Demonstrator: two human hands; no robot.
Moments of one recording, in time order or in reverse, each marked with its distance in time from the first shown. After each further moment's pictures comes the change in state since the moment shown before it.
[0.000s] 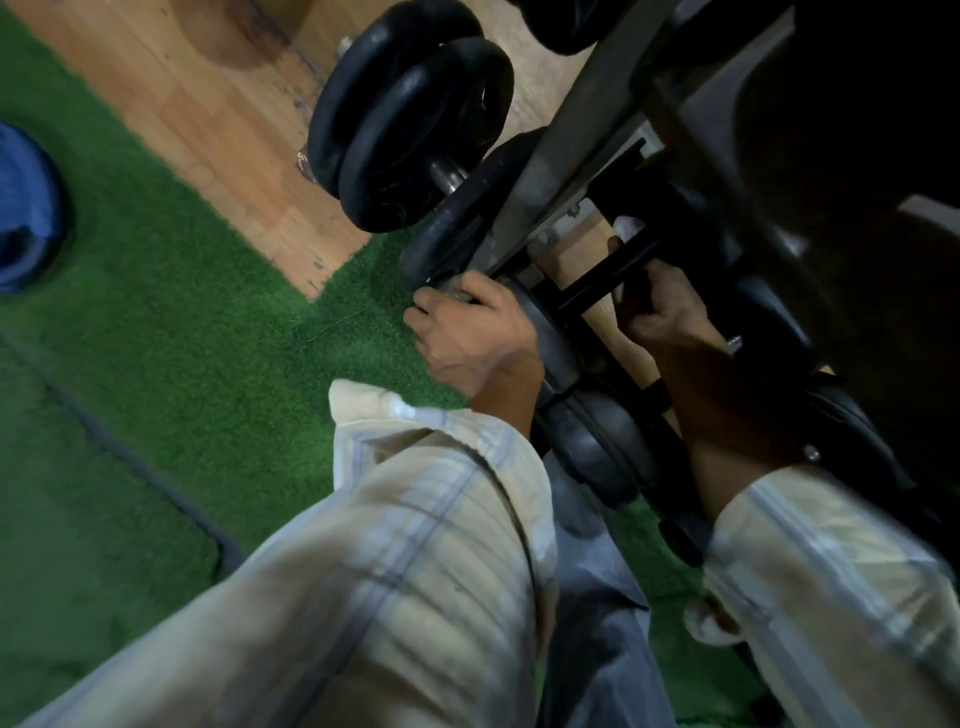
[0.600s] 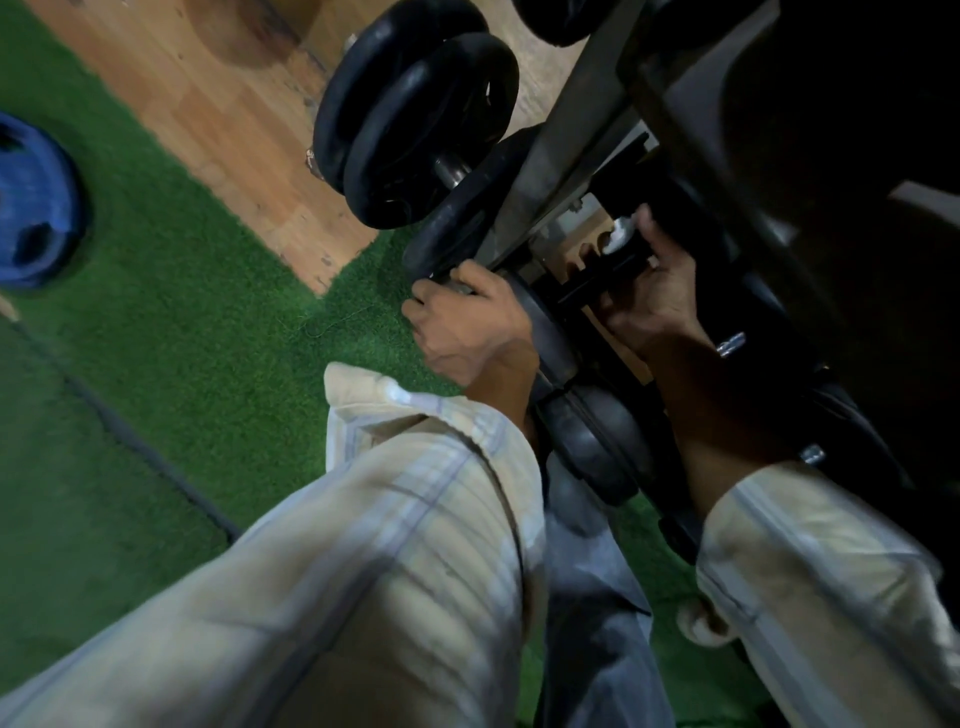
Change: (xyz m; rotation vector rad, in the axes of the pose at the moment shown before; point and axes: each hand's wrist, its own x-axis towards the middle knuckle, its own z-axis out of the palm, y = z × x) left_hand 0.004 0.001 0.001 0.027 0.015 0.003; right_hand -0.017 0.012 0.006 -0.078 -0.385 -0.026
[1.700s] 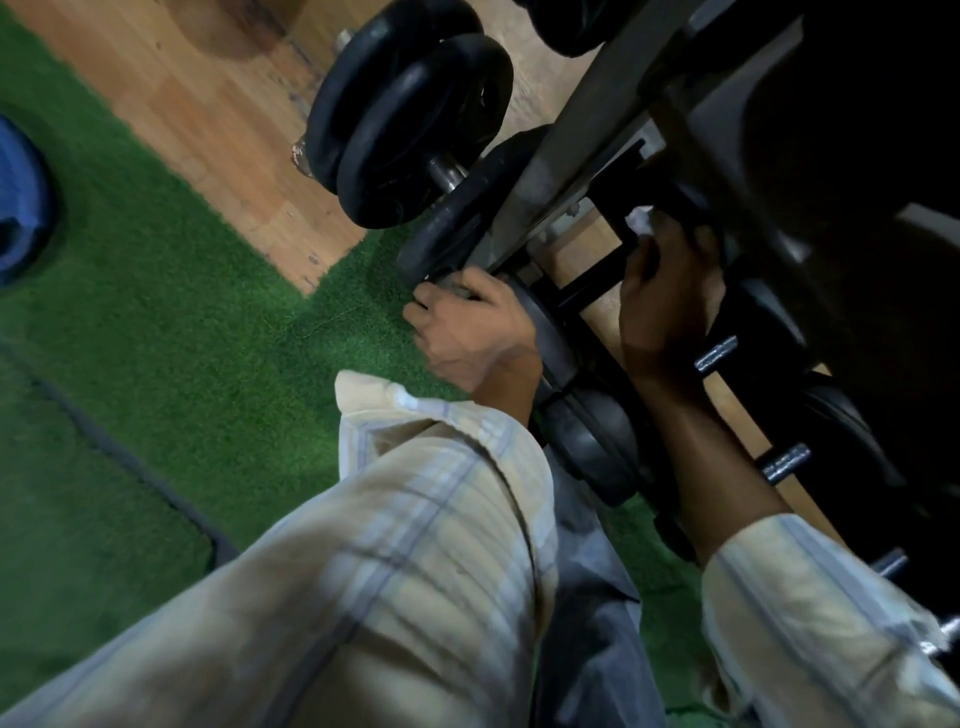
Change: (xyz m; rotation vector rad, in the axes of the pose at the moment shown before) left_hand 0.000 -0.001 0.001 0.002 -0.022 -0.007; right_hand -0.049 0.008 0.023 -1.662 0.642 -1.064
